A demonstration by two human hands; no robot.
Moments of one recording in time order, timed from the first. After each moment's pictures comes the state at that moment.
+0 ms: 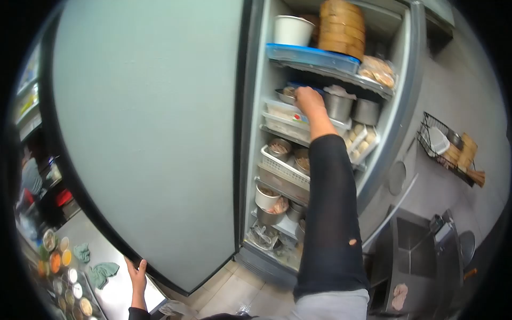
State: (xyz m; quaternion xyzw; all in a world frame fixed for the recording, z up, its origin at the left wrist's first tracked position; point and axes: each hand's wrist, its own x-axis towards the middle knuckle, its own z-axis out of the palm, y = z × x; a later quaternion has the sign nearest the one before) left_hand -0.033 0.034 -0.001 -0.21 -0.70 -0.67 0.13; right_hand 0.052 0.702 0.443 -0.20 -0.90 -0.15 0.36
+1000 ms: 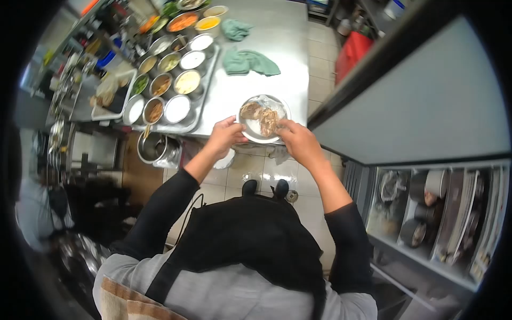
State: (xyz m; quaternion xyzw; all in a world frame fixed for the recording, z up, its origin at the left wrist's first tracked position) left_hand 0.084 -0.205 -0.071 0.19 -0.53 -0.82 -0.08; right_hand 0.024 0.043 -0.030 0.47 -0.82 0.30 0.13
